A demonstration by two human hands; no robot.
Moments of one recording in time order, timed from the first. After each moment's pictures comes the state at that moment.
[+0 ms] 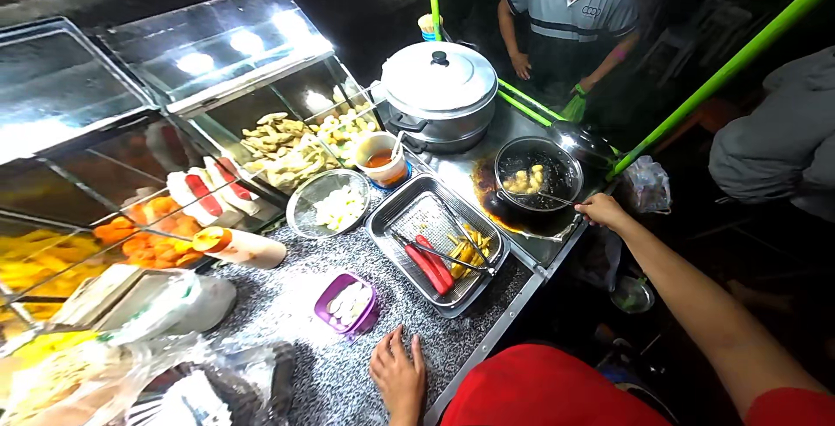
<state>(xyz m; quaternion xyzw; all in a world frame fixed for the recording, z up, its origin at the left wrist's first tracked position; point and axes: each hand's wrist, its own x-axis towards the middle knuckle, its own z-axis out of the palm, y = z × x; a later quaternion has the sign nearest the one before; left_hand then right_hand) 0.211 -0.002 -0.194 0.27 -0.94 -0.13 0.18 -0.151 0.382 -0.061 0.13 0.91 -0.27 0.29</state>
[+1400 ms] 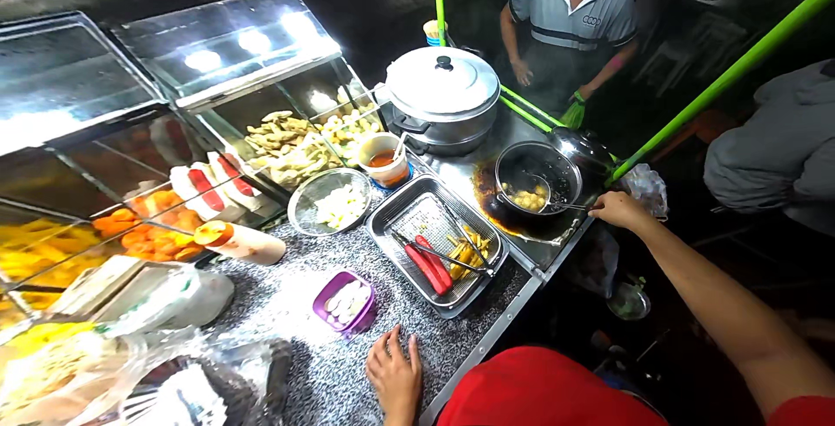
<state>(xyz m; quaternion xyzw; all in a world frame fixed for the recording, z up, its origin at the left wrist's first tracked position) 0.211 -0.002 -0.195 0.27 -0.94 -0.13 0.18 -0.153 0.403 -0.022 0.01 0.96 -0.10 0.26</state>
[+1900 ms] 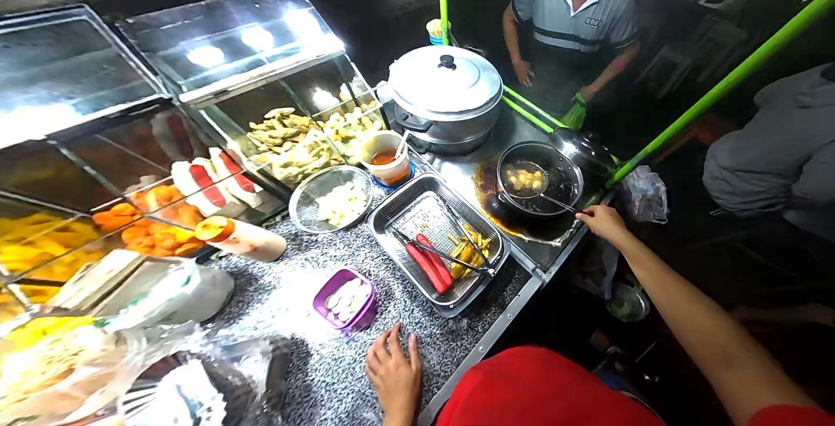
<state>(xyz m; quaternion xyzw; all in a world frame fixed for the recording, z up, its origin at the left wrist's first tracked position) 0.212 -0.002 -0.196 0.27 -0.94 -0.14 0.18 -0.137 0.391 -0.068 0.06 0.95 -0.22 0.23</state>
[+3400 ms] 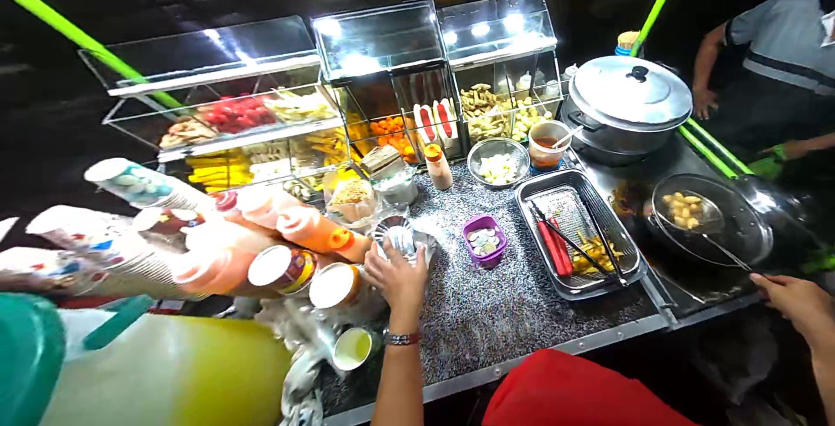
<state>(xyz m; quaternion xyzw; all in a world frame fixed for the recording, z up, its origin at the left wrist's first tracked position) 0.263 -0.157 -0.025 0.53 -0.80 -0.11 0.27 -0.110 0.369 -0.065 0.08 0.95 -0.27 0.14</state>
